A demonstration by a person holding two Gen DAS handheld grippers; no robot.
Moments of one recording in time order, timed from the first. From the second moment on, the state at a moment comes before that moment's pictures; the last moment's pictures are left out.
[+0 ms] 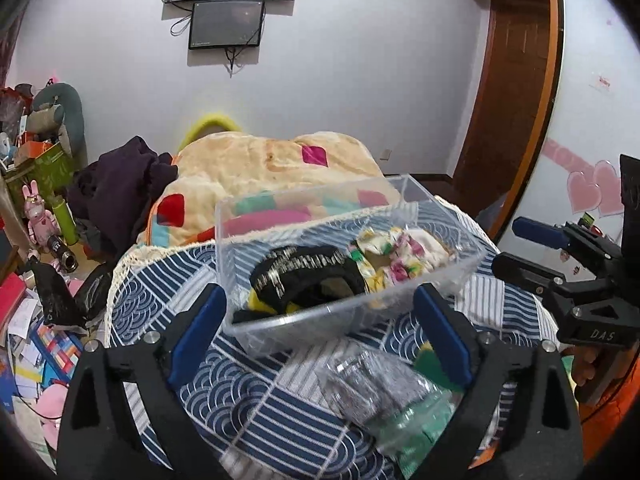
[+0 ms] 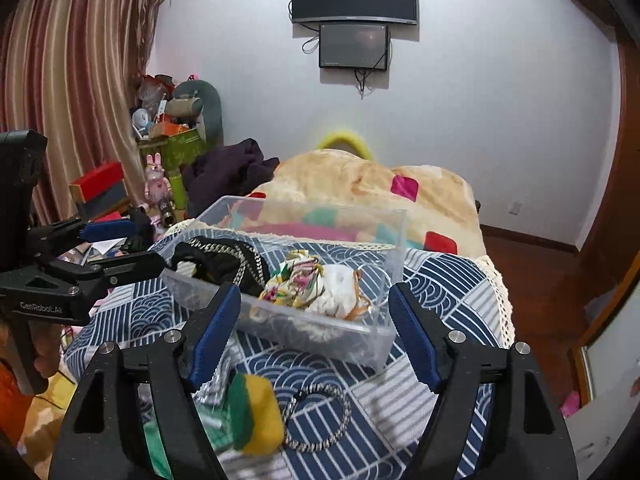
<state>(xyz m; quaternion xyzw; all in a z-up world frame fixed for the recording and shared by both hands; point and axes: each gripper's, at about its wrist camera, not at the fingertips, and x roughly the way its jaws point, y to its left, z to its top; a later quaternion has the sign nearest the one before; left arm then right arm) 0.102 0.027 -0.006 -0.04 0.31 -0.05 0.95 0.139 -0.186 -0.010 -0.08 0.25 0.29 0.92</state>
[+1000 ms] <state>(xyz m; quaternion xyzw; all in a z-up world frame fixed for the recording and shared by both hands) 0.092 0.001 -0.087 -0.10 0.38 -0.11 0.91 0.111 -0.182 -0.077 -0.06 0.33 0.34 0.88</state>
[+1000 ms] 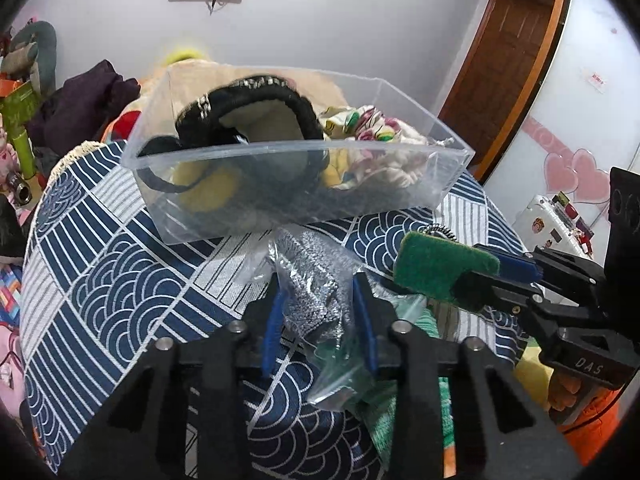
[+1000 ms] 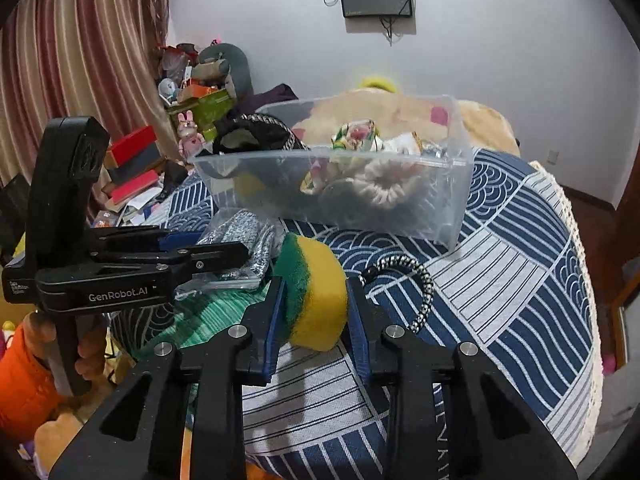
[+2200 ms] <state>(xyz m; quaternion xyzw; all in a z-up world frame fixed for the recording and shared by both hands) 0.143 0.029 0.015 -0.07 0.27 -0.08 0.96 0.160 -0.166 -0.001 -0.03 0.22 0.29 0.93</state>
